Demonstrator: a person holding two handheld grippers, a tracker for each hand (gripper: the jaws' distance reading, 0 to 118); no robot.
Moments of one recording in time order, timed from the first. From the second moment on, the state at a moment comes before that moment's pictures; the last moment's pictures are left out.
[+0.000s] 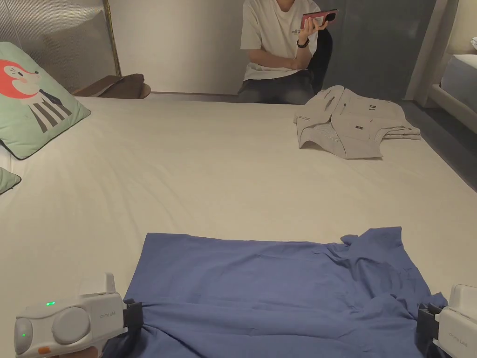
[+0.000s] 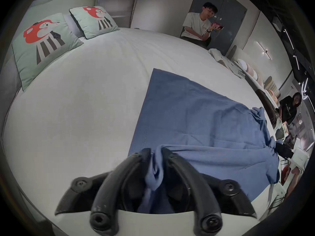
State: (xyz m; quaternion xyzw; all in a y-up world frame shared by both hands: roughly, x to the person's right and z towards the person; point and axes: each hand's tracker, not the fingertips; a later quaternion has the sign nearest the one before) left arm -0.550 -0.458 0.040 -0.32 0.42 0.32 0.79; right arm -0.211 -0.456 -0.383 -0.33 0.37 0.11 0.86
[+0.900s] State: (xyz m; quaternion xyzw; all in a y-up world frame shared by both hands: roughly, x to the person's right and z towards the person) left arm -0.426 -0.401 0.114 -0.19 0.43 0.17 0.86; right arm -0.111 -0.384 -0.255 -0.12 0.39 0.01 0.91
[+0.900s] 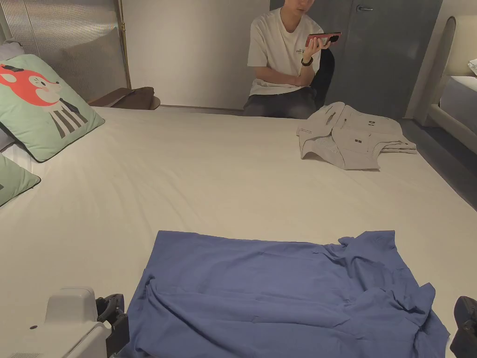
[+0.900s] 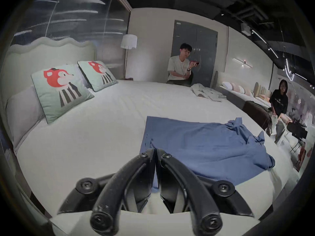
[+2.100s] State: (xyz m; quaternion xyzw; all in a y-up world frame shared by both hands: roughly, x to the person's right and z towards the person) left arm -0.475 -0.449 0.098 -0.34 0.38 0.32 0.80; right arm -0.106 -0.476 -0.321 -0.41 0.36 0.11 0.83
